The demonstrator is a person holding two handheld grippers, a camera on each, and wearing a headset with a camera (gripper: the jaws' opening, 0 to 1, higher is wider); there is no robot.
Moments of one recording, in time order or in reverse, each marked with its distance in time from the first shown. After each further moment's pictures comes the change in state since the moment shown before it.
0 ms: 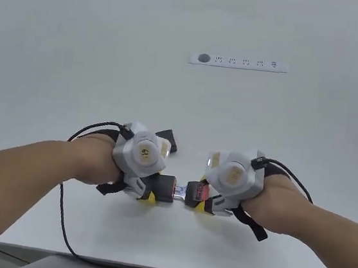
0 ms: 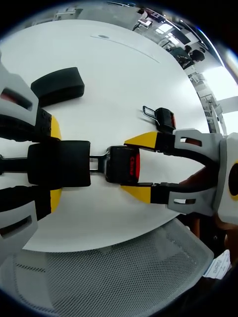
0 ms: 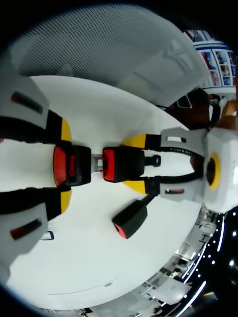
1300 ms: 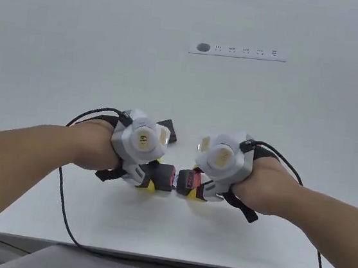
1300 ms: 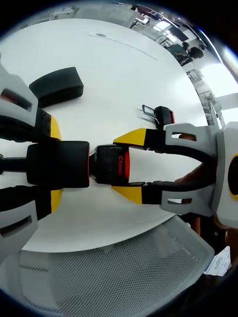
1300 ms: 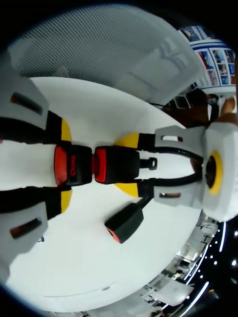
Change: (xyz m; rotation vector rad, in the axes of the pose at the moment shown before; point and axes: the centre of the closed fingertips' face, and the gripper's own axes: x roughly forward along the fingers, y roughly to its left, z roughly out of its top) left arm -0.001 0.002 0.000 0.020 -0.003 -0.022; right arm 0.008 0.002 0.013 0.007 -0.004 0.033
